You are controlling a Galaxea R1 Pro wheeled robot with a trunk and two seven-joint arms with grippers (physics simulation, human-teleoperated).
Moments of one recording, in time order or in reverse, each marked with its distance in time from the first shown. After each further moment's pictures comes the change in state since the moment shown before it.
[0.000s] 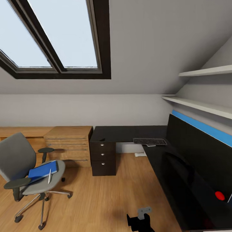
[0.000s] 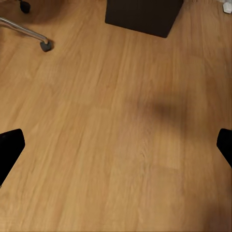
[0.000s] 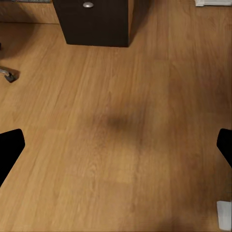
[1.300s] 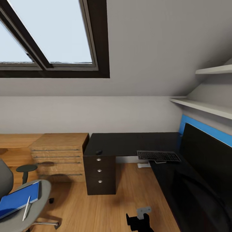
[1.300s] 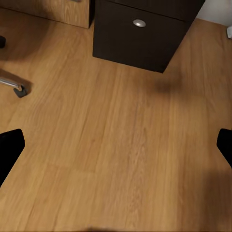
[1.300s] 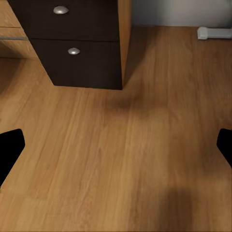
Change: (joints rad) left arm 0.000 0.000 0.000 0.004 0.002 0.000 0.000; right arm 0.002 0.005 0.003 0.000 -0.007 -0.023 0.001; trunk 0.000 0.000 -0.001
